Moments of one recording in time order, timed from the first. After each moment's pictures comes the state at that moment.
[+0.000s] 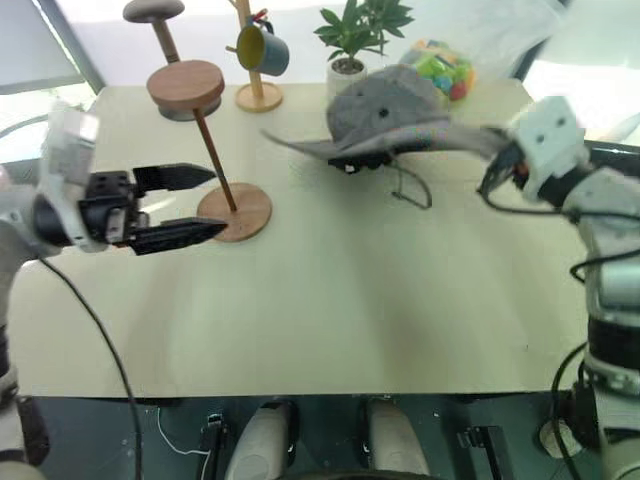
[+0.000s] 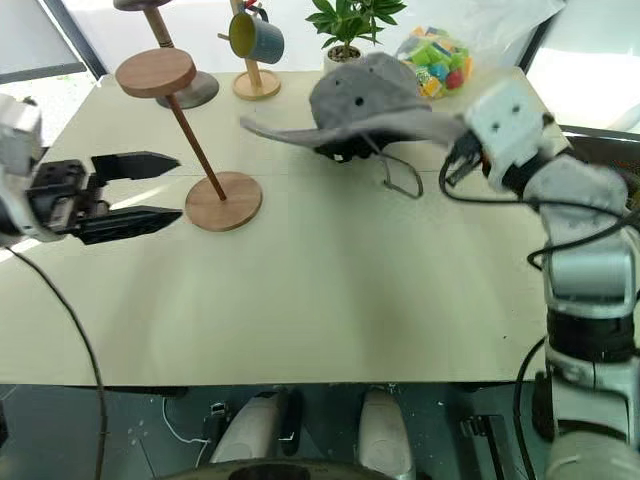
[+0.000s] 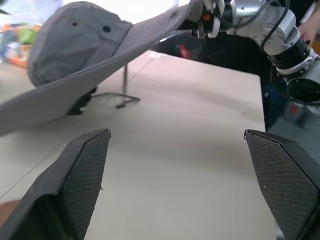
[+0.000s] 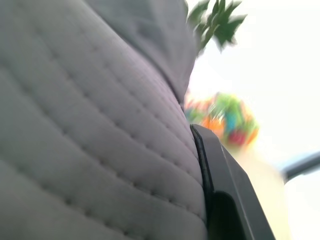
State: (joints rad) left arm -0.38 0.96 0.51 -0.31 -0.95 0.89 -1.14; right arm -0.72 -0.73 -0.15 -0.19 0.02 0.57 0.67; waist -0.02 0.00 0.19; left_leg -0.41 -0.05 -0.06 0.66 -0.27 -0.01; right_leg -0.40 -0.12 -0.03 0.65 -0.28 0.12
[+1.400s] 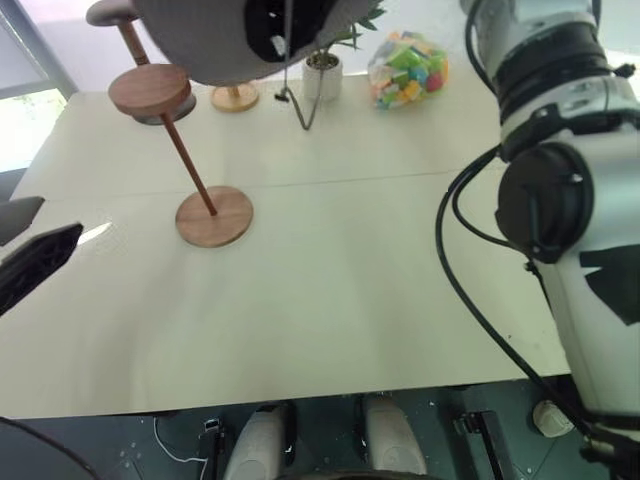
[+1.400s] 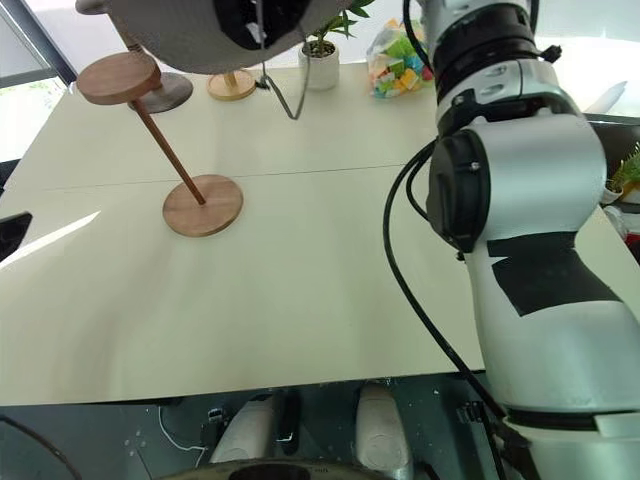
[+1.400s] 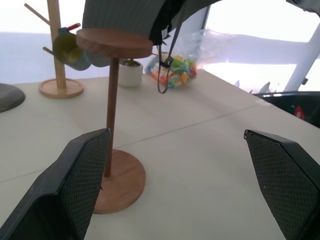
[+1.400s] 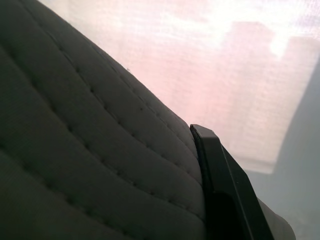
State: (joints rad) left arm 0.27 0.84 1.16 -0.48 -1.32 0.84 -0.71; right arm -1.89 -0.29 -0.15 1.31 0.00 0.03 0.32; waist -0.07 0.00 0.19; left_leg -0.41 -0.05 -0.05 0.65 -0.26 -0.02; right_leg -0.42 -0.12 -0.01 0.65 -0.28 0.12
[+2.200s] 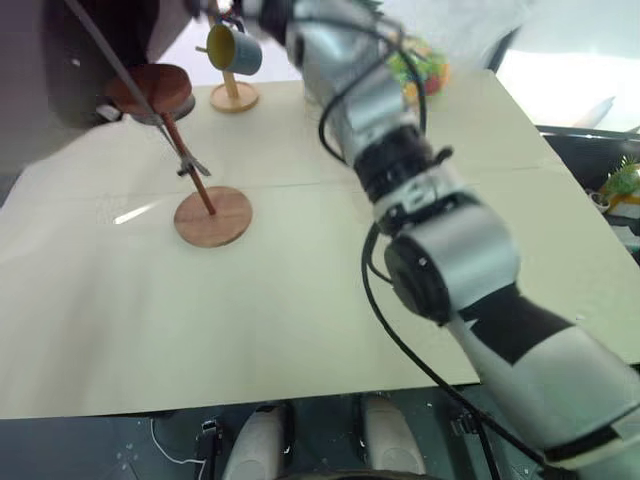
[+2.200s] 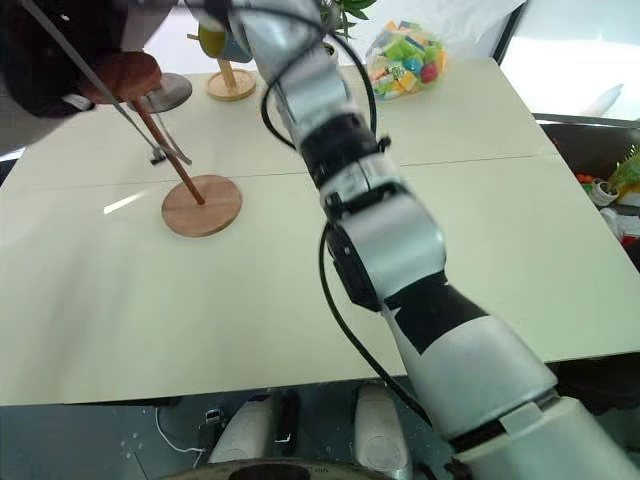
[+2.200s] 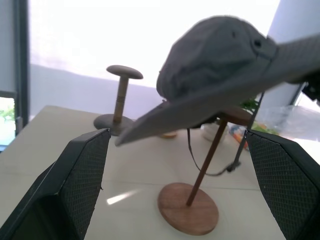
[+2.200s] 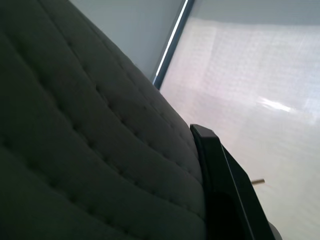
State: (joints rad) left arm 0.55 0.79 1.55 -0.25 -1.49 0.78 -0.63; right arm -1.54 0.06 0.02 0.95 -0.06 -0.30 0.37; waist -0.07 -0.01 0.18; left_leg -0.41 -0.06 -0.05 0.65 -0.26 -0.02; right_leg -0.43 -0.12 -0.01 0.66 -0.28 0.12
